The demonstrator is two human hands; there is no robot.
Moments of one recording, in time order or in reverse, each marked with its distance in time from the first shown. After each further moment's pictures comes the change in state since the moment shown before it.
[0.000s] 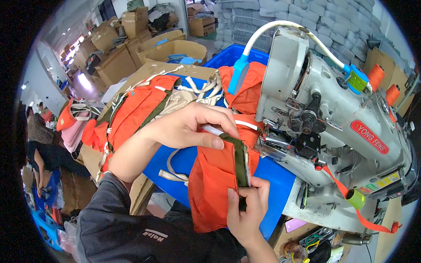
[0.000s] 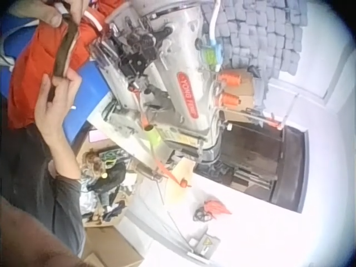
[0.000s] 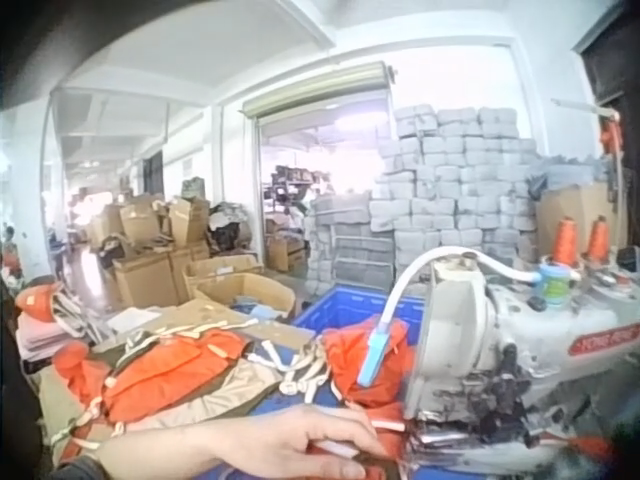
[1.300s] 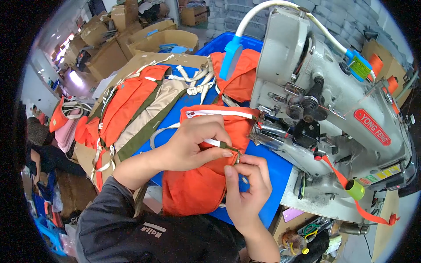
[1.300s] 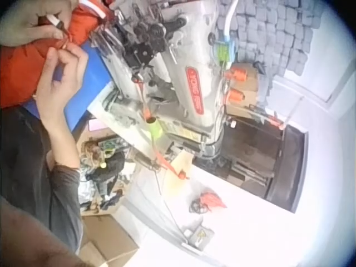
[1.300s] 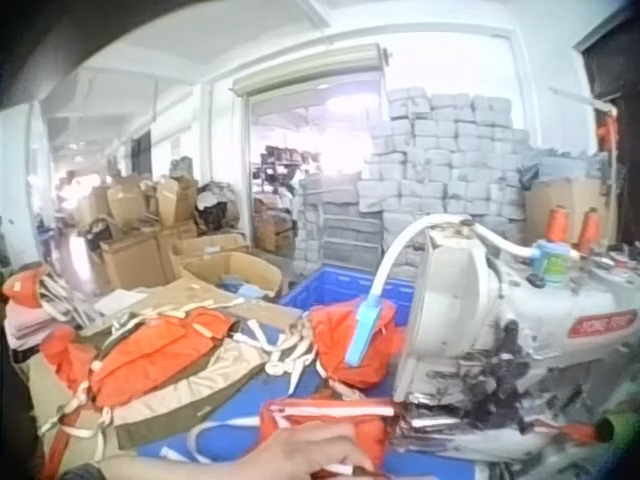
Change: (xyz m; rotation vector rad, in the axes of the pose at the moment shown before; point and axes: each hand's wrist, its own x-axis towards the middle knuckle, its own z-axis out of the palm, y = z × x) left_hand -0.014 -0.026 0.058 0.246 0.346 0.158; right_hand 0.024 0.002 0.011 0.143 0.089 0.062
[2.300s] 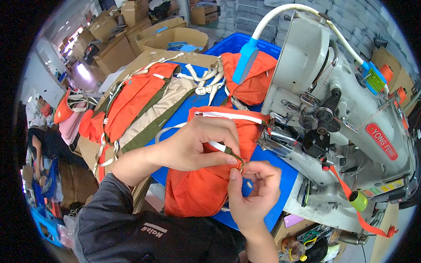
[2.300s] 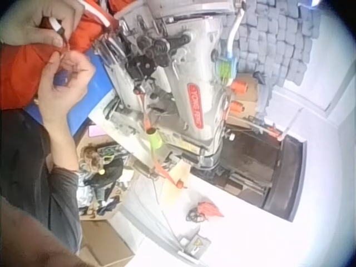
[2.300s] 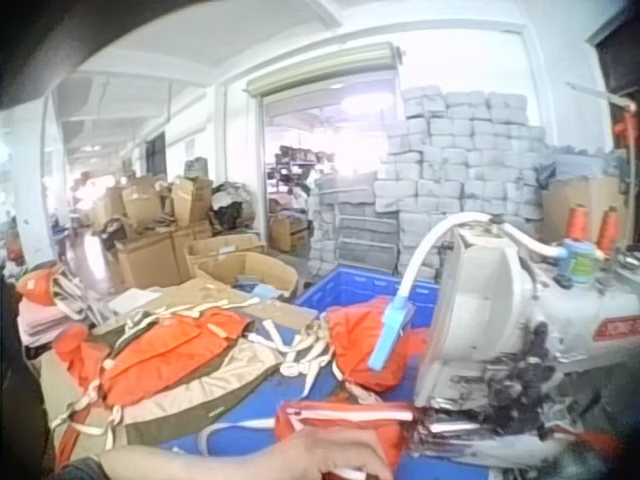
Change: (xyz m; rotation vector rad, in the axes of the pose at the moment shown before) left_hand 0.007 0.004 -0.013 -0.153 -0.147 -0.044; right_hand 0.006 -0.006 0.011 0.320 0.137 0.094
